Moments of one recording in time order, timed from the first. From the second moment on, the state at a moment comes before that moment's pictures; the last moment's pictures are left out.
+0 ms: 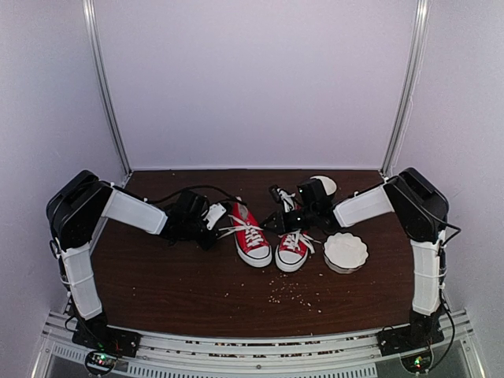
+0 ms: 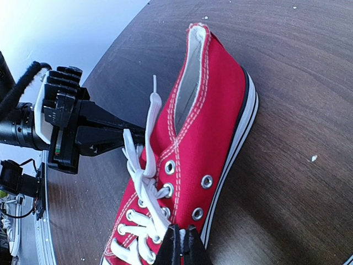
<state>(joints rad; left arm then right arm) -0.62 1.93 0.99 0.12 0.04 0.23 0.60 2.08 1.19 0.31 -0.58 0.38</state>
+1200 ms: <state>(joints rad) -0.63 1.87 1.13 0.12 0.08 0.36 0.61 2.05 1.24 0.18 -0.51 0.34</state>
